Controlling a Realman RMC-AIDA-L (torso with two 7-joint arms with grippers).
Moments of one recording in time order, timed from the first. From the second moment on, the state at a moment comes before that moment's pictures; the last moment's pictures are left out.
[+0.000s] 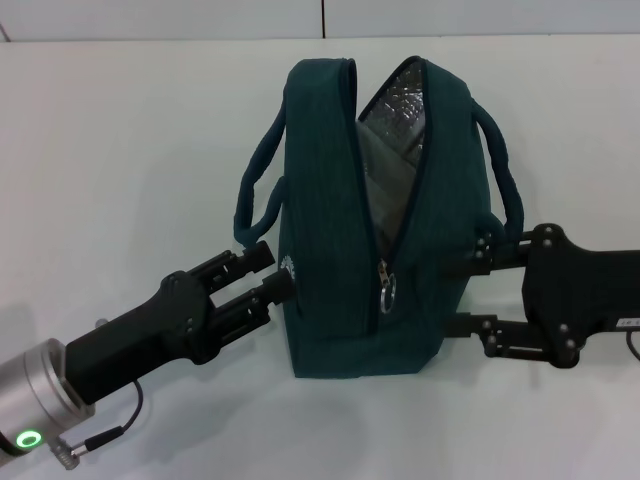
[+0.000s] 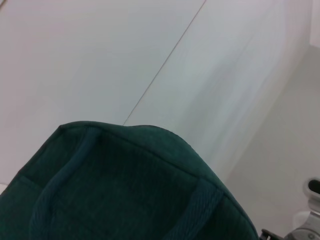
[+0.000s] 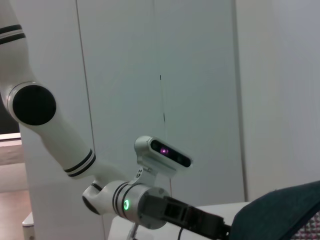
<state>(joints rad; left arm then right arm) -0.28 -2.09 0.94 0.23 1.43 1.75 -1.15 0.42 2.01 -1.17 -0.75 -1.55 -1.75 1.16</state>
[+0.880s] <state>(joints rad) -0.30 -2.09 0.94 0.23 1.43 1.75 -1.16 0.43 2.03 -1.33 -0.69 -1.49 -1.53 1.15</state>
